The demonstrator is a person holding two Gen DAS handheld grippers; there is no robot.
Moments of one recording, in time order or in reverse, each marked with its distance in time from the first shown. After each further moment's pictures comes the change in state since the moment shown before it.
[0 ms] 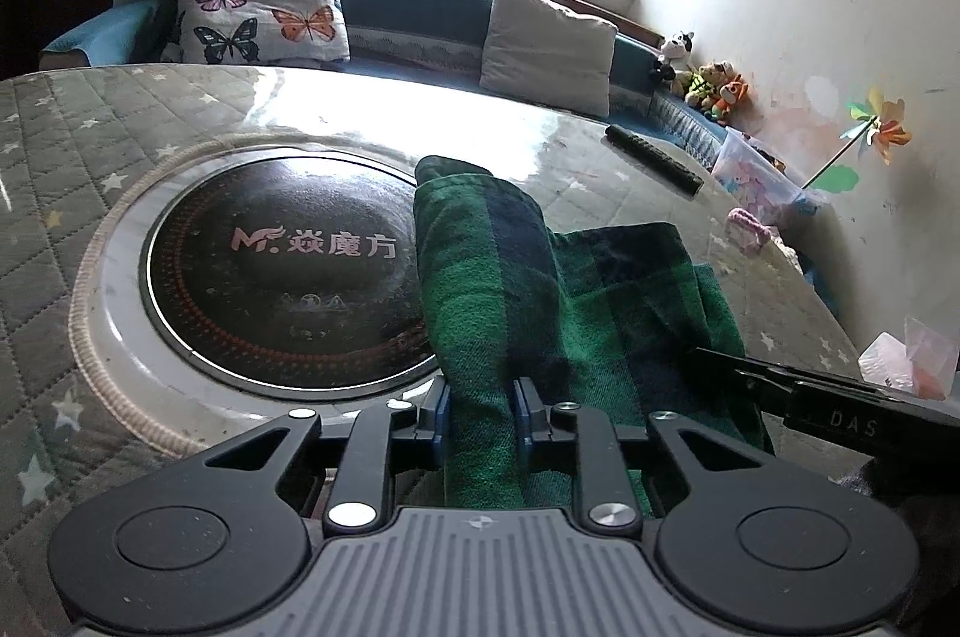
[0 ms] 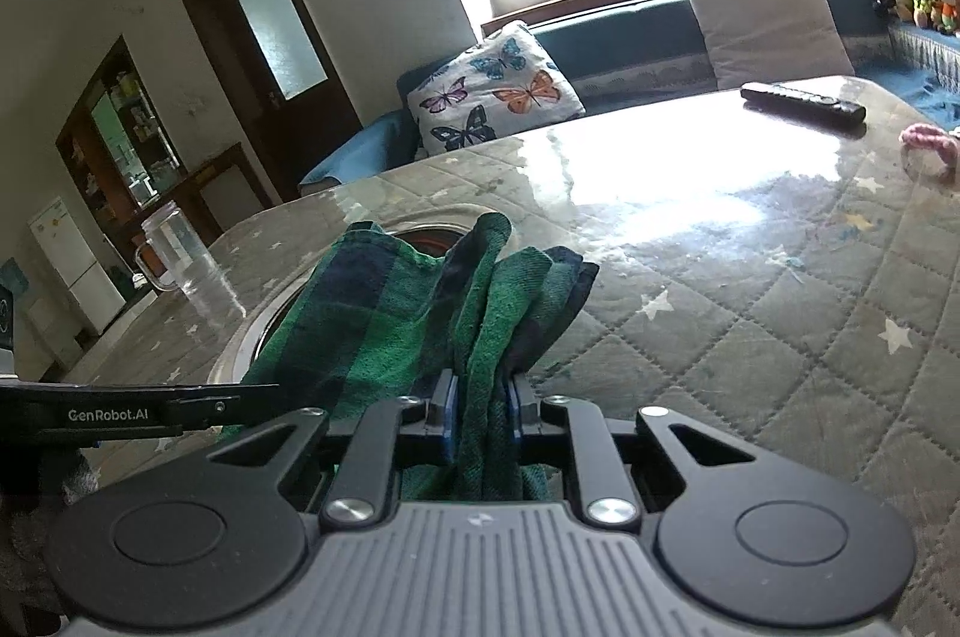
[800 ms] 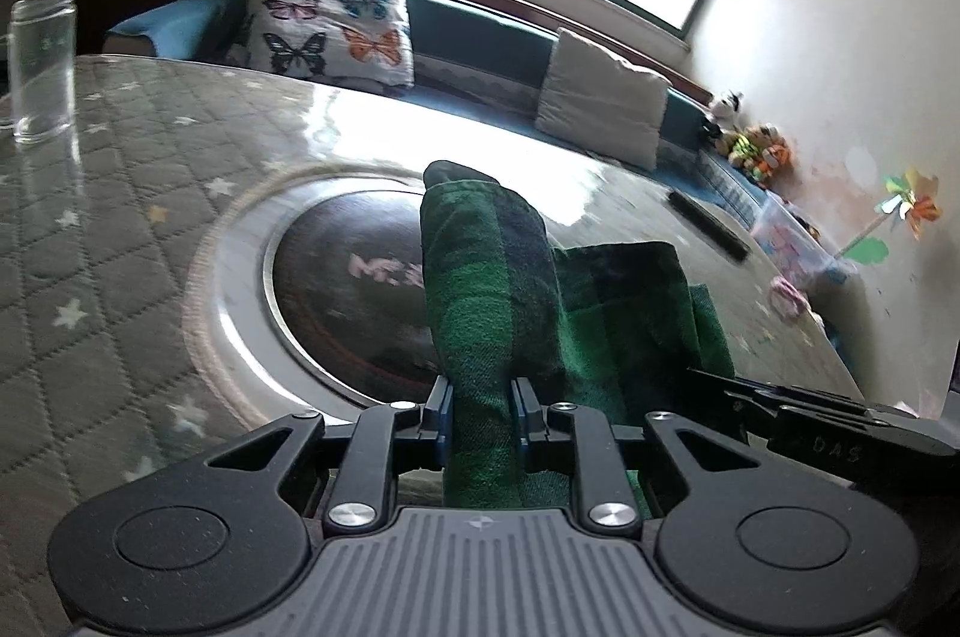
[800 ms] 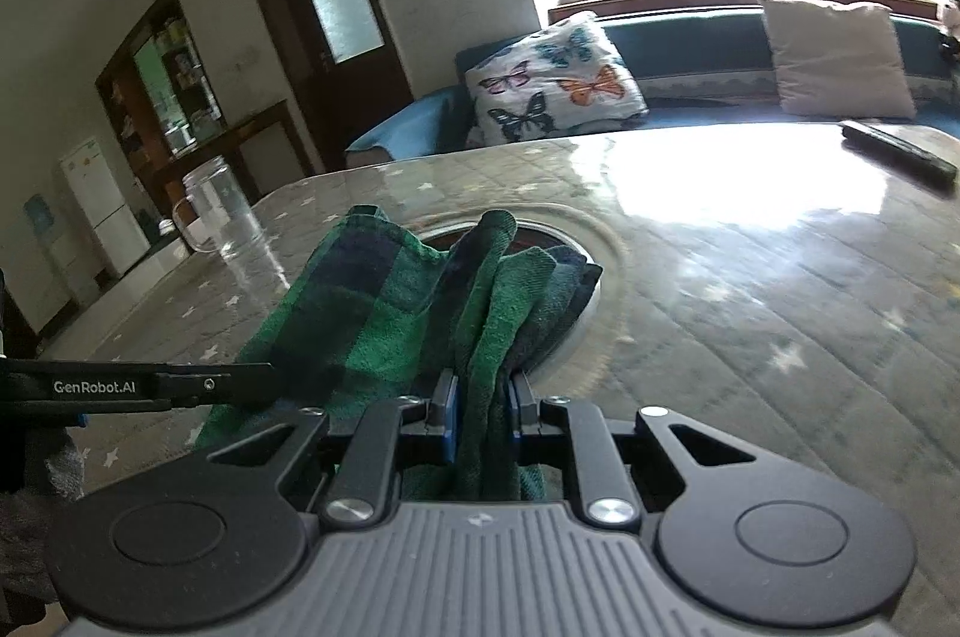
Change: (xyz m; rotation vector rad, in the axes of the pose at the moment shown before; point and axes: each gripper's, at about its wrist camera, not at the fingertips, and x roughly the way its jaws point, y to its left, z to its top) left arm -0.034 0.064 0.010 -0.124 -0.077 0.059; right arm 0.045 0.062 0.023 -0.129 0.050 0.062
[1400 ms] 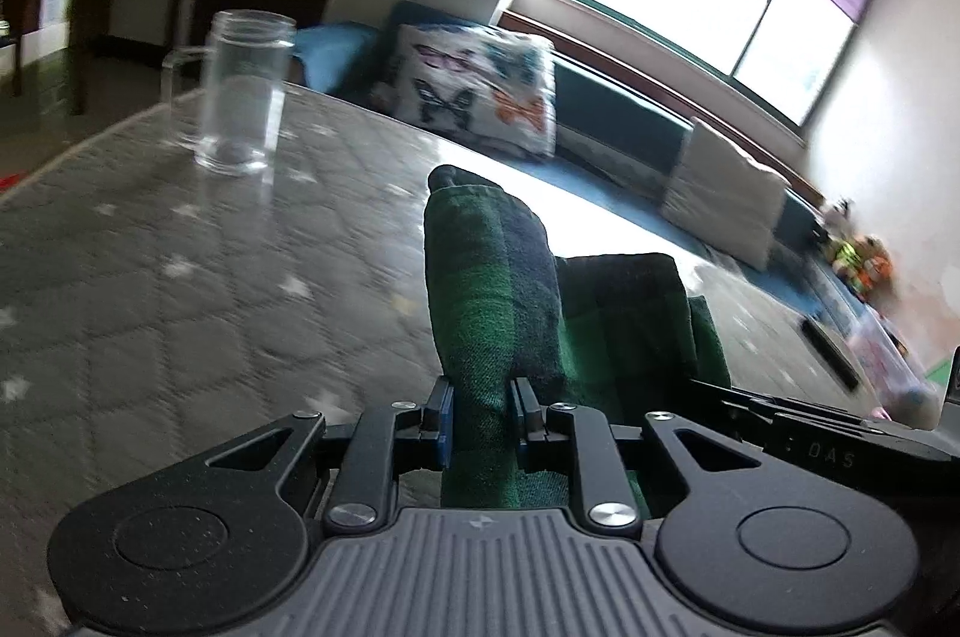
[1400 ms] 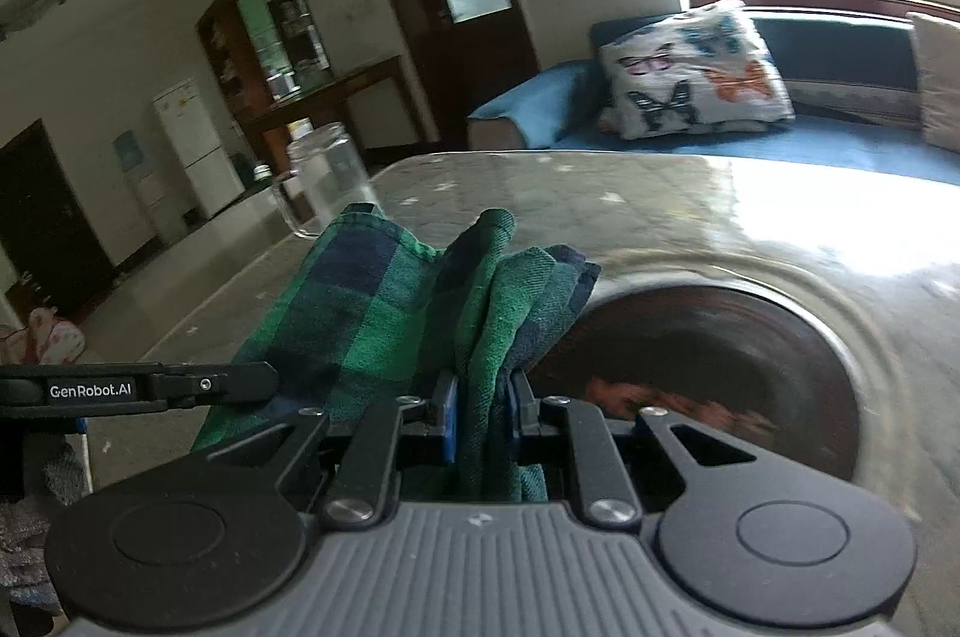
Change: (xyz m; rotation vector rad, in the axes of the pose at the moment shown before) left arm -0.048 0.119 0.045 -0.174 -0.121 0.191; right arm 0.108 0.103 0.062 -0.126 0.075 0.201
